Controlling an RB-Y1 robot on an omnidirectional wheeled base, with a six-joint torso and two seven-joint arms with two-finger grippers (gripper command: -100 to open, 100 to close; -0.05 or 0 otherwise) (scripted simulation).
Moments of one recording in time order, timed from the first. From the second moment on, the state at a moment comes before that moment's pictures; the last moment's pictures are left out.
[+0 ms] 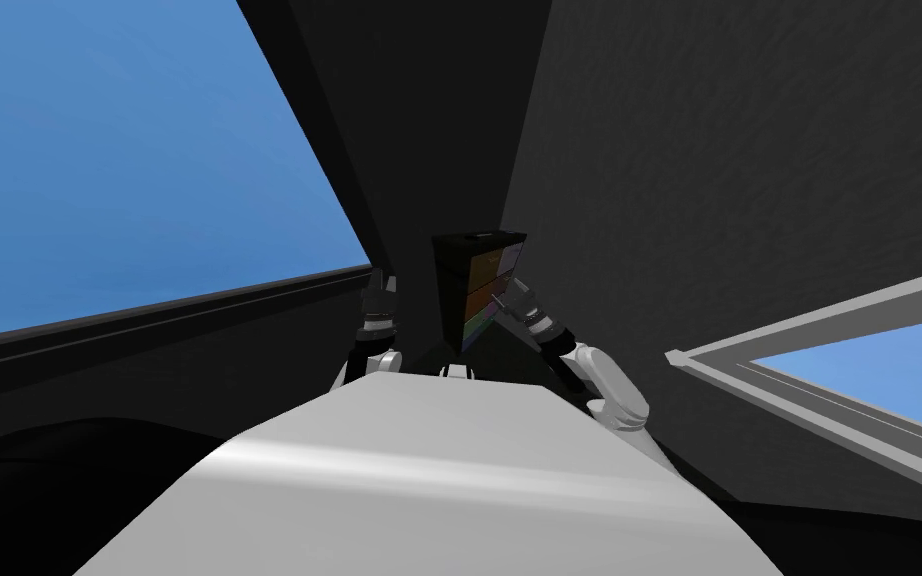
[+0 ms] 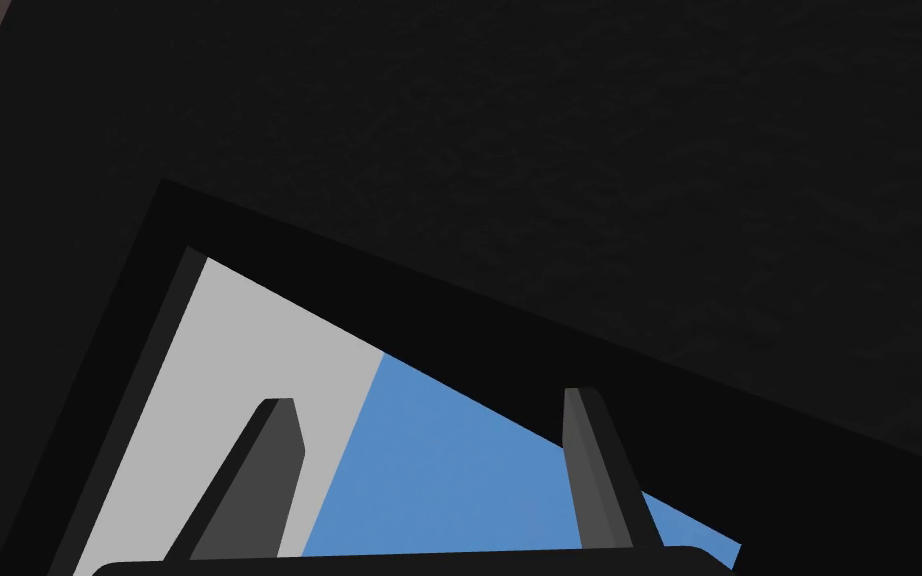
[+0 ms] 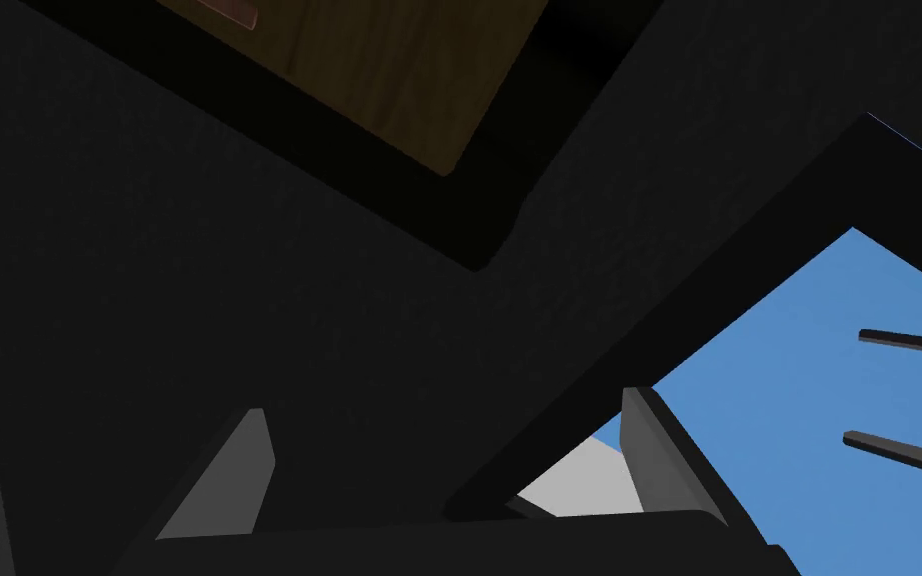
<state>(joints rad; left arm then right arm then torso) 0.46 0.00 -0.06 -2.28 0.00 -0.49 -0.05 0.29 -0.55 0.01 -2.30 1.00 -0.35 0.42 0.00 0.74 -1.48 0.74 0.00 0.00</state>
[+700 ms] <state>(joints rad) 0.46 0.00 -0.06 -2.28 0.00 -0.49 -0.05 0.23 -0.64 0.02 -2.27 1.20 -0.30 0.50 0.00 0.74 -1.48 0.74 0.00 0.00</state>
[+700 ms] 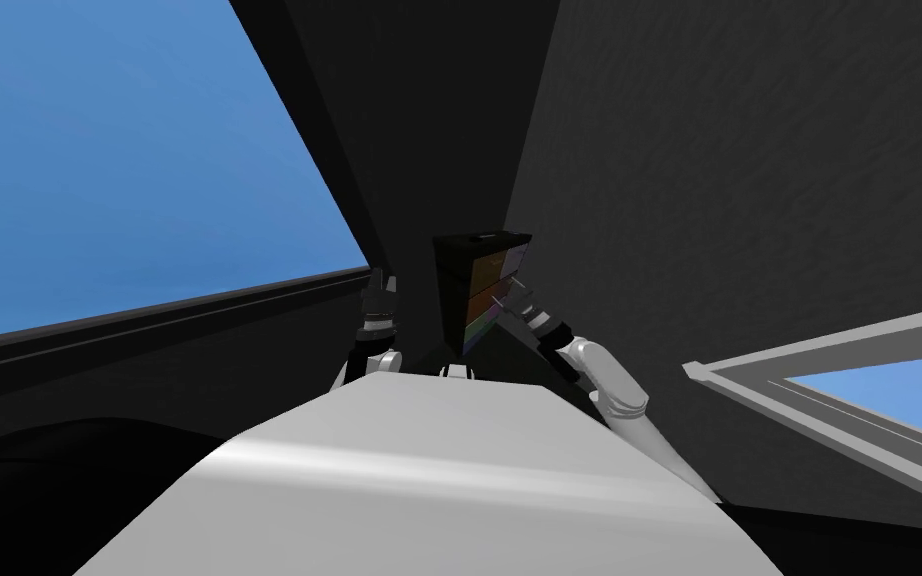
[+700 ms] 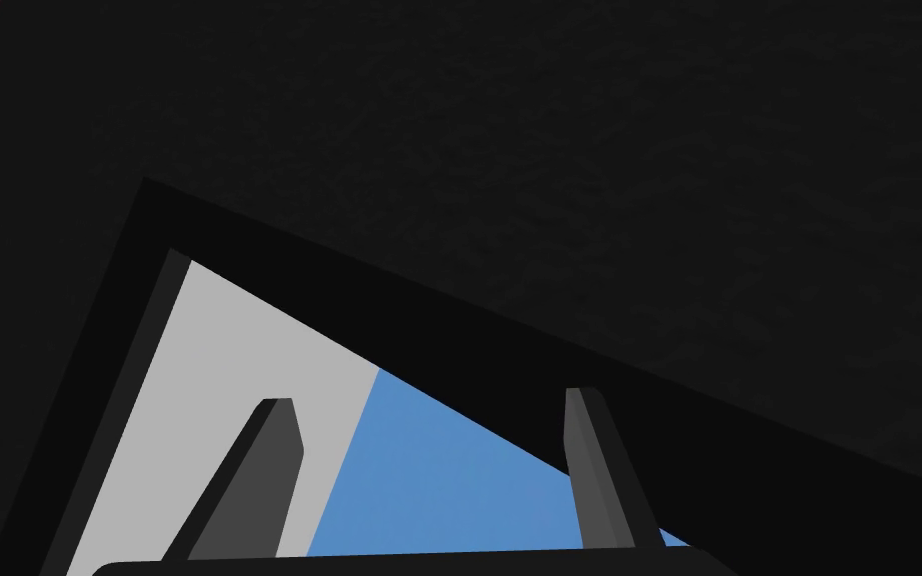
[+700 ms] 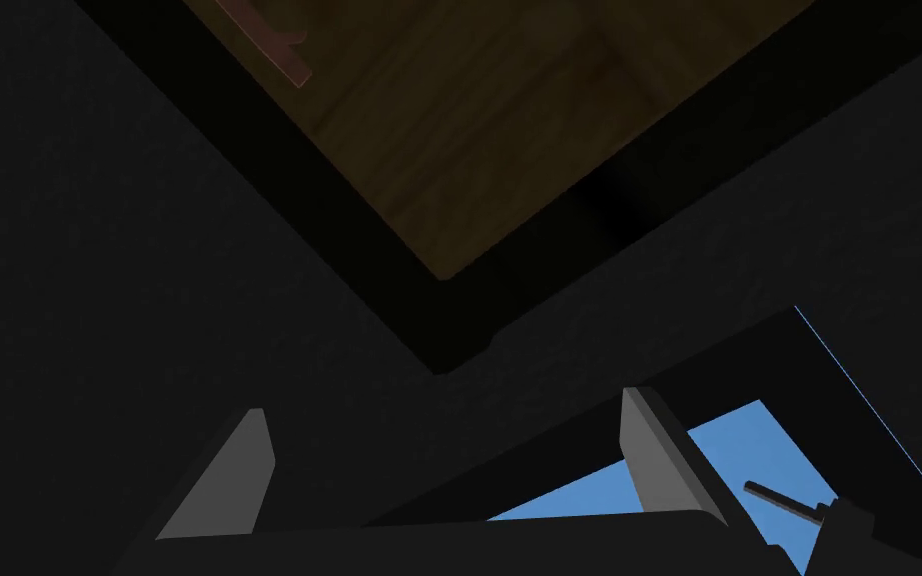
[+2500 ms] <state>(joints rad) 0.46 0.00 -0.06 -2.28 0.00 -0.49 -0.05 0.09 -0.81 0.08 -2.17 1.66 -0.17 0.65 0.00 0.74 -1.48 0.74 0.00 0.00</state>
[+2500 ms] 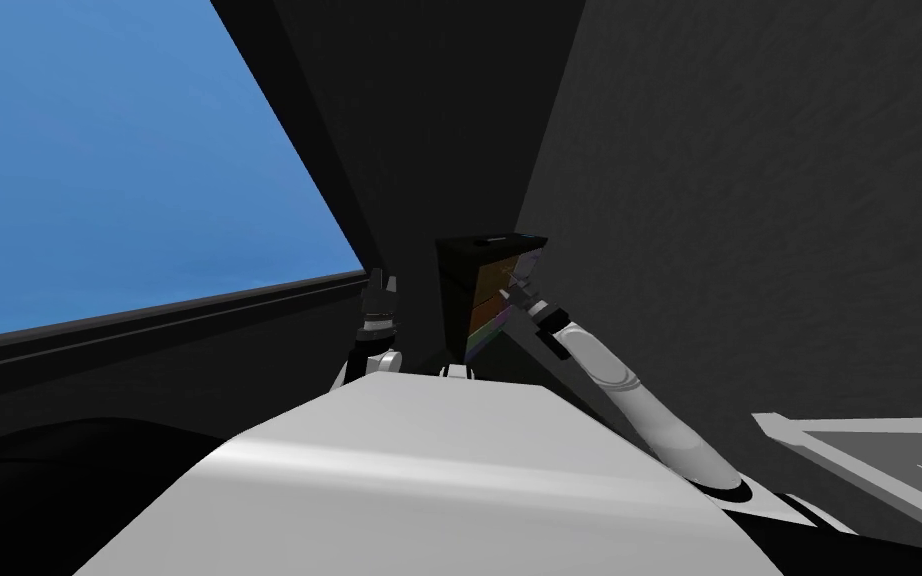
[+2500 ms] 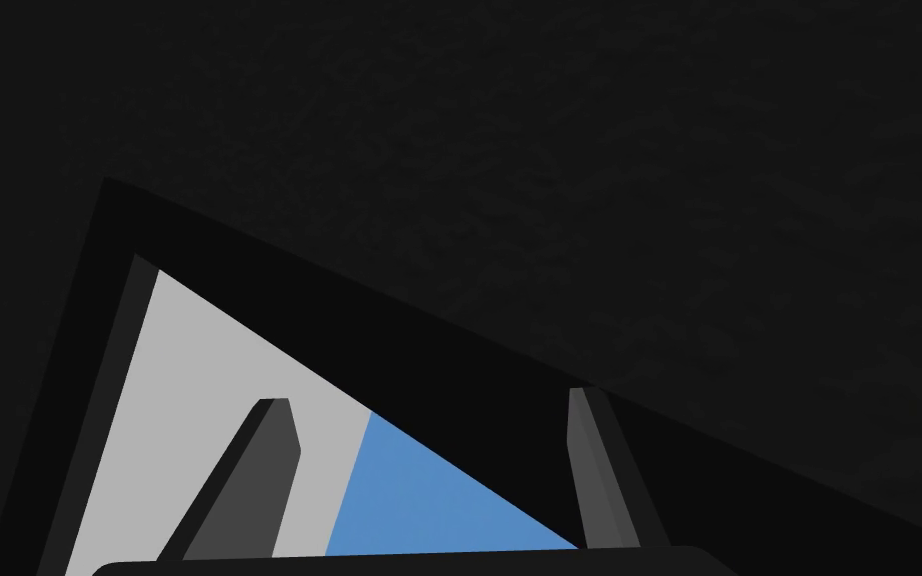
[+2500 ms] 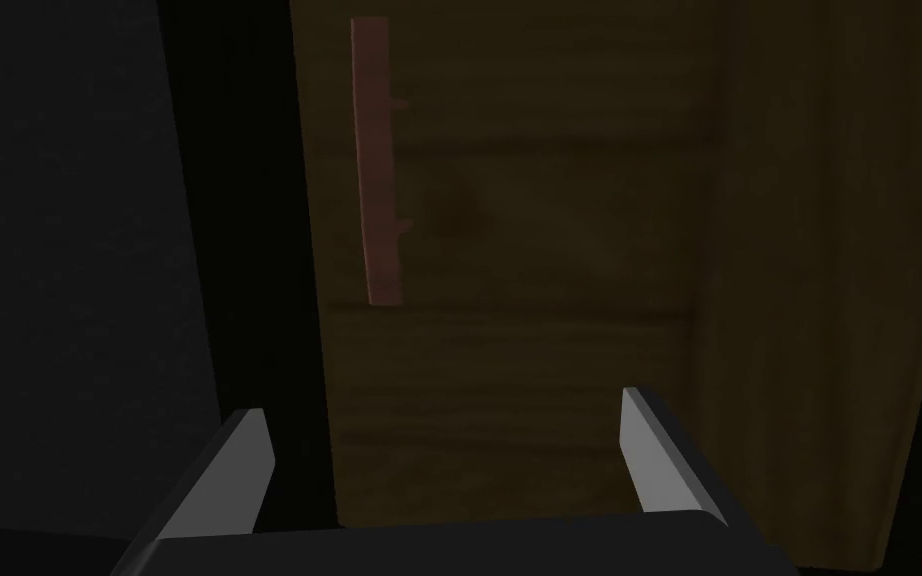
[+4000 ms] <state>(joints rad) 0.46 0.00 -0.06 -2.28 0.00 -0.49 -0.05 0.03 -0.90 0.10 -2.17 1.74 -0.11 0.71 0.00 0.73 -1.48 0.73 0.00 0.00</state>
